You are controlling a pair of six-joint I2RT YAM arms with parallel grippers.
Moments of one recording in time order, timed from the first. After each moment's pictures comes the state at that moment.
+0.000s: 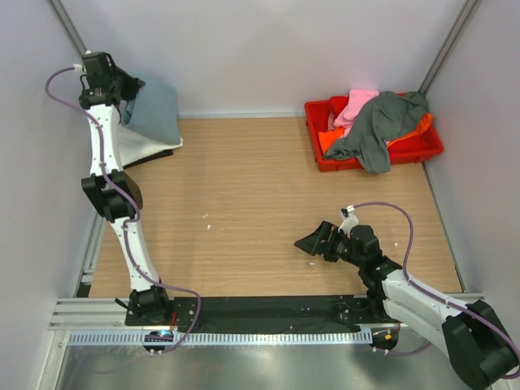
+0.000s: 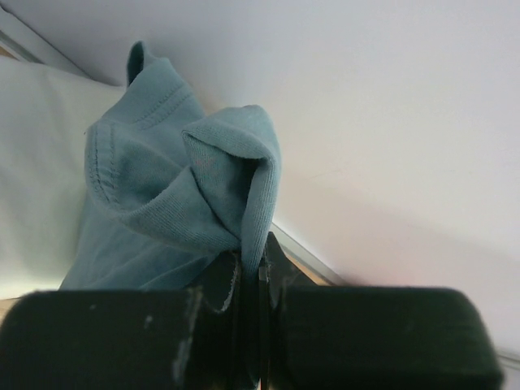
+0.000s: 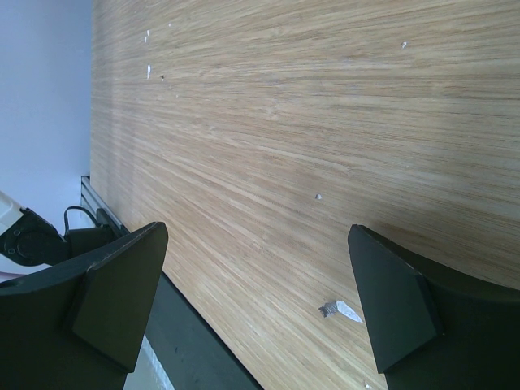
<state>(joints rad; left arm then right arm) 0.22 2.34 2.59 -0.67 0.19 -0.82 0.48 0.81 0.04 0.33 -0.34 0.88</state>
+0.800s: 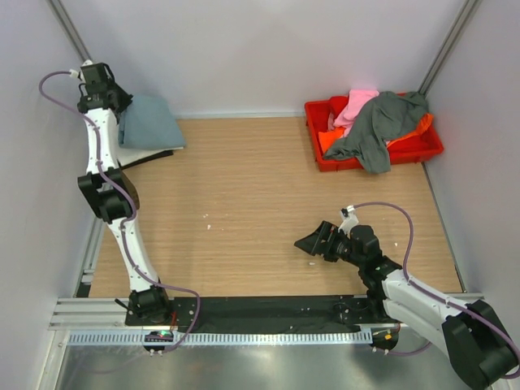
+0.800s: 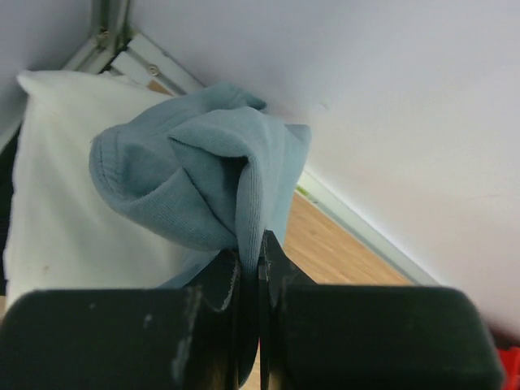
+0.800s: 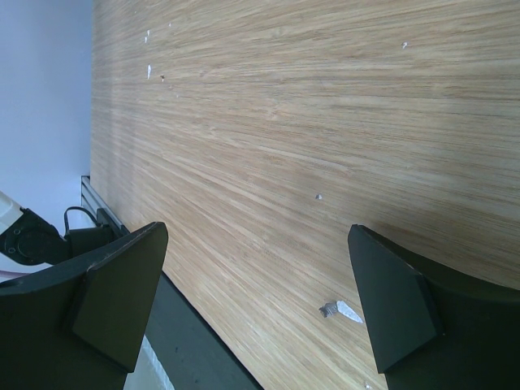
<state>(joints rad) 0.26 2.33 2.49 -0.67 0.05 -0.58 0.48 0.81 0.04 0.33 -0.34 0.88</state>
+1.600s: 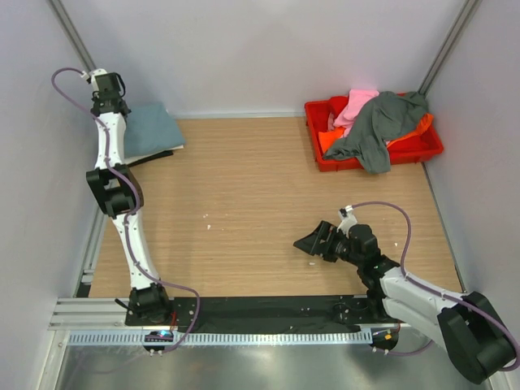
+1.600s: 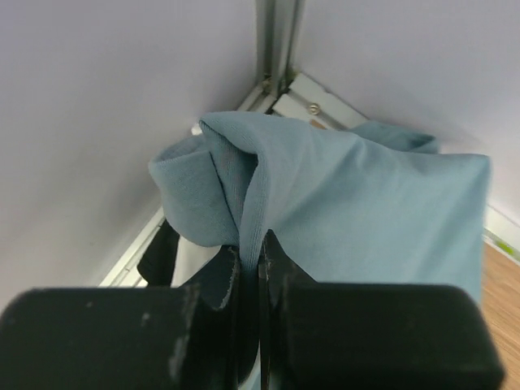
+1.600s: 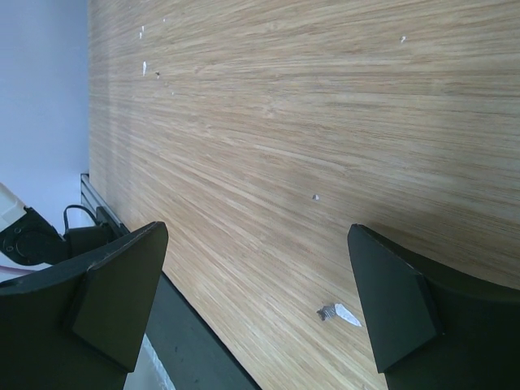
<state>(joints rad) 0.24 2.44 2.50 -0.62 -0.34 -0.23 0.48 0.87 0.04 0.37 -0.34 0.88</state>
